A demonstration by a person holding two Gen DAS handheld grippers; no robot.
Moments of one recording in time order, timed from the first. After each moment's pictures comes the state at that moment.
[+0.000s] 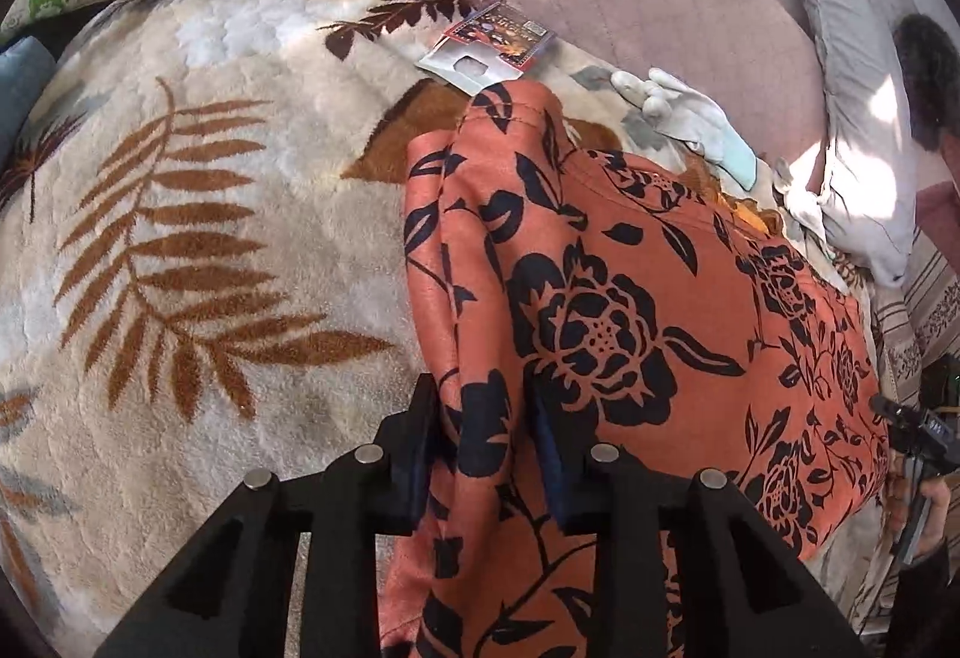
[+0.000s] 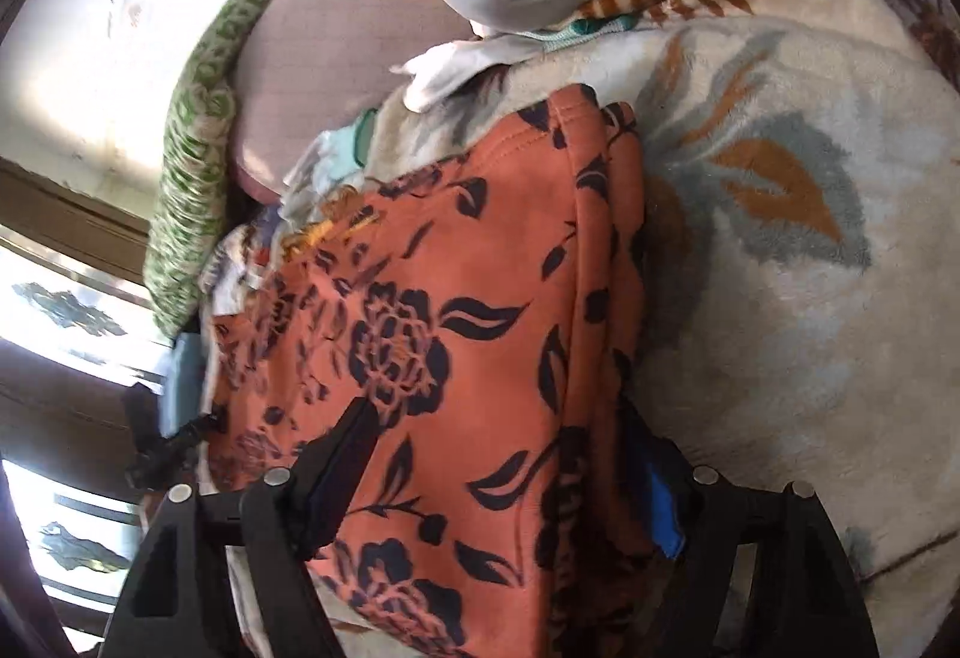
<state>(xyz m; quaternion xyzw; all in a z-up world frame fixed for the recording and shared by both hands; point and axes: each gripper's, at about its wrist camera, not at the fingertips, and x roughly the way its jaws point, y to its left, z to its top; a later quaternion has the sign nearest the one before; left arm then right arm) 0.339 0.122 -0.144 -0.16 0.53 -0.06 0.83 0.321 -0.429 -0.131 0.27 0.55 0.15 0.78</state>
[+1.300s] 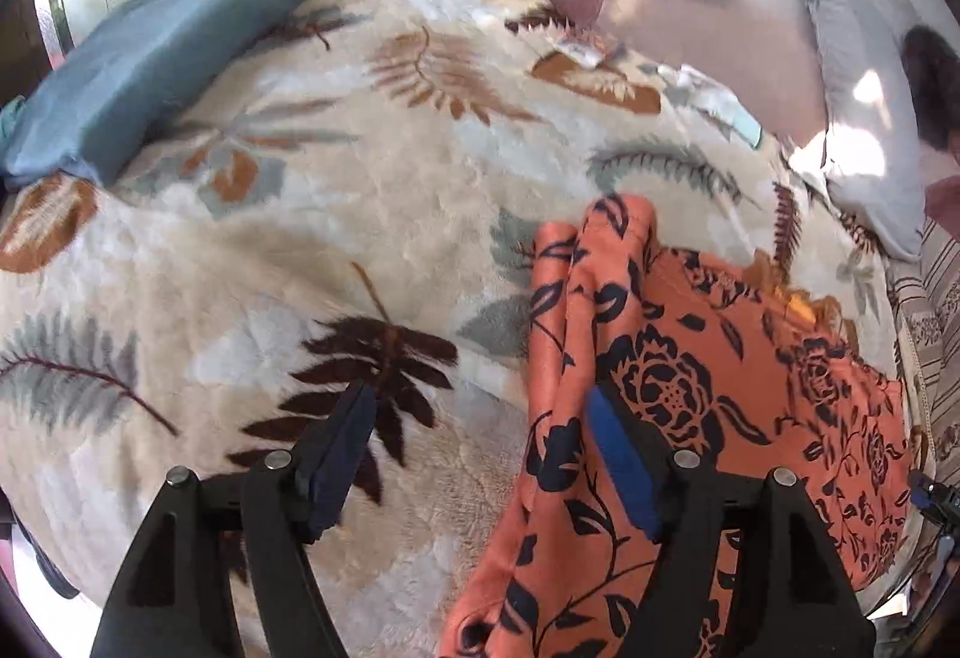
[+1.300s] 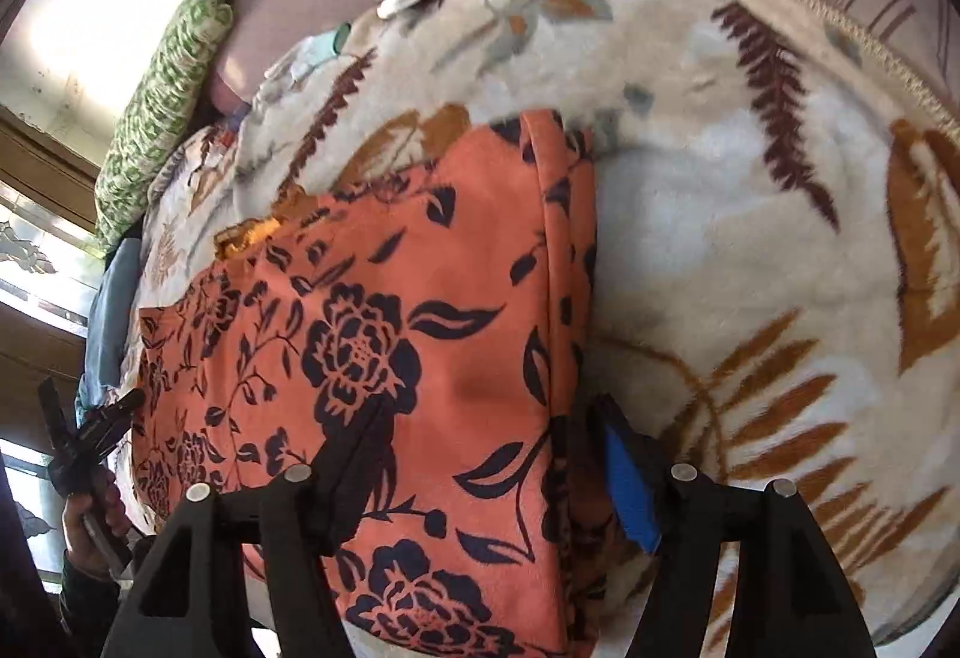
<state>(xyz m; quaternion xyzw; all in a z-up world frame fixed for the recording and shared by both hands) 0.113 0.143 -0.094 -0.14 0.48 0.06 0.86 0.092 -0.420 -0.066 0.19 0.55 0.05 0.81</state>
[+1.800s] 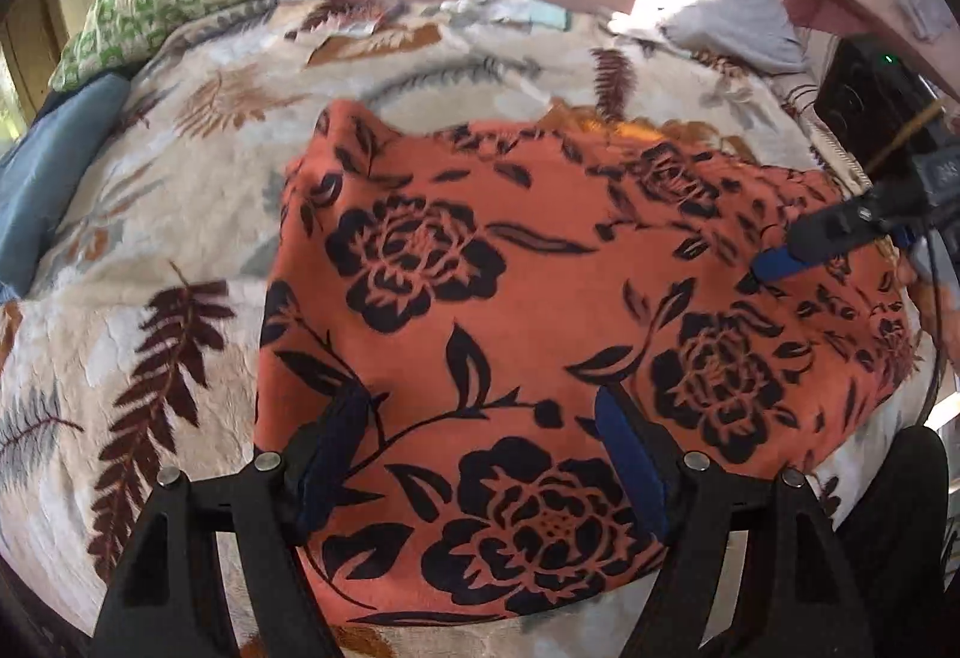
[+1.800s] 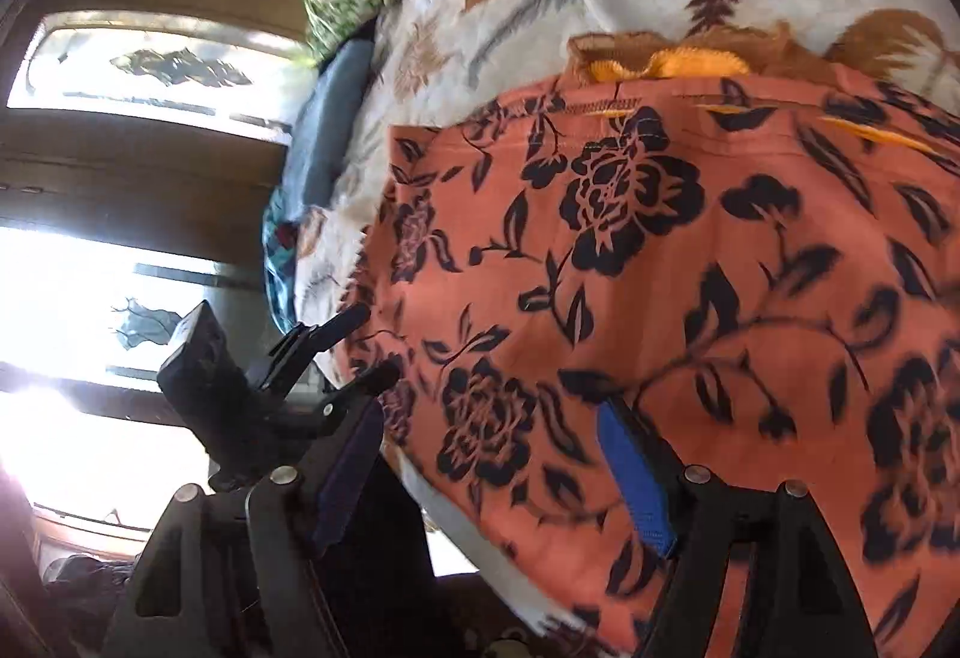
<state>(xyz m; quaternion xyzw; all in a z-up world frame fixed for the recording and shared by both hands) 0.080 0.038 -0.121 -0.01 0.51 -0.08 0.86 0.169 -0.229 -0.094 0.19 0.65 0.38 0.63</state>
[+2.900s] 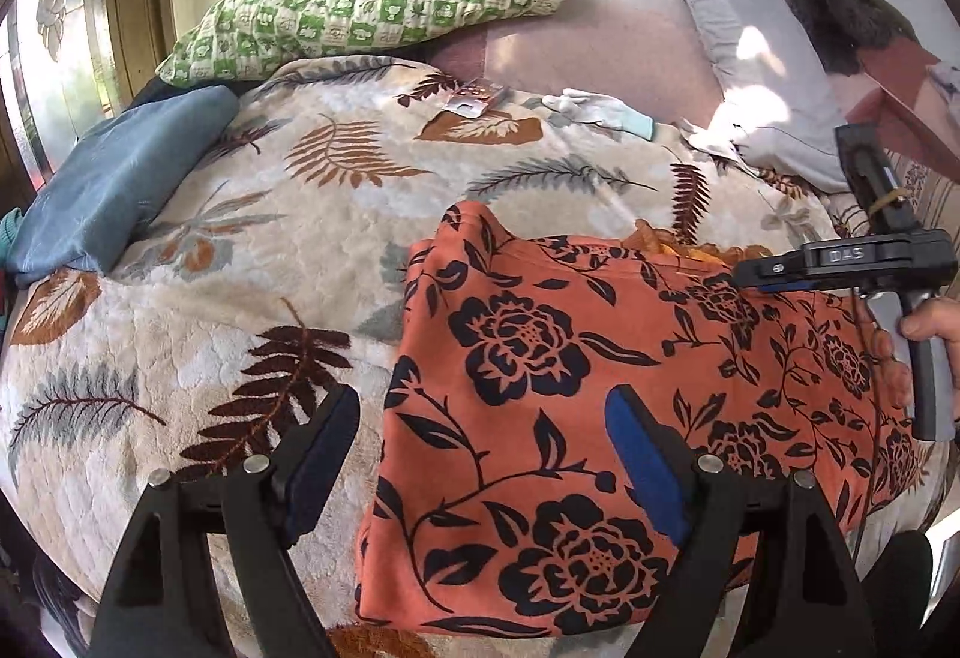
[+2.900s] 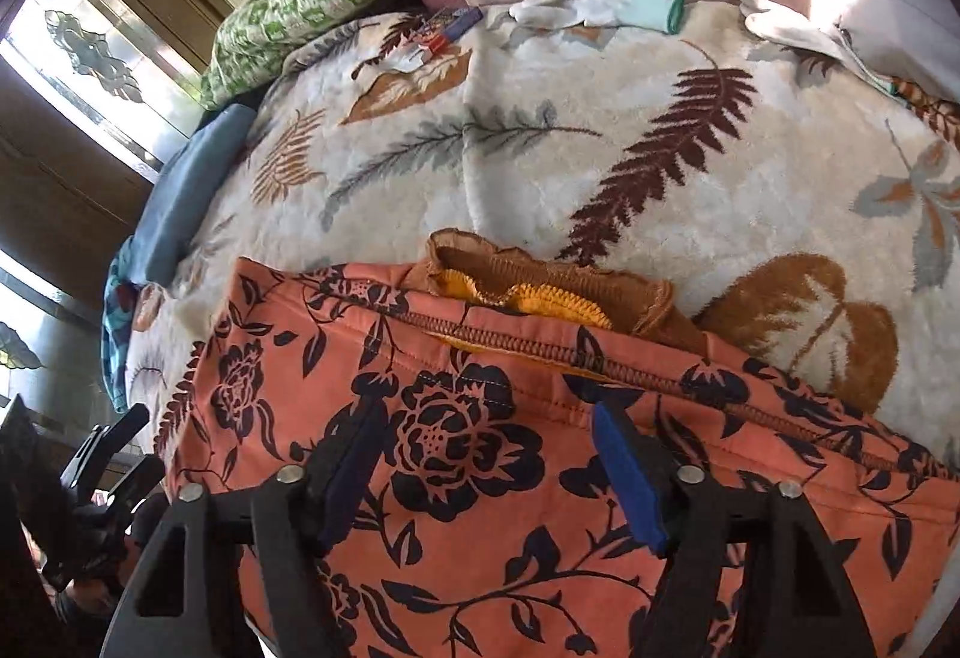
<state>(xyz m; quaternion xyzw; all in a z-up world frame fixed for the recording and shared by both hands) 0.064 0.064 -0.080 -0.05 0.42 0.00 0.91 0.204 -0.217 -0.067 0.06 0.58 0.24 0.78</state>
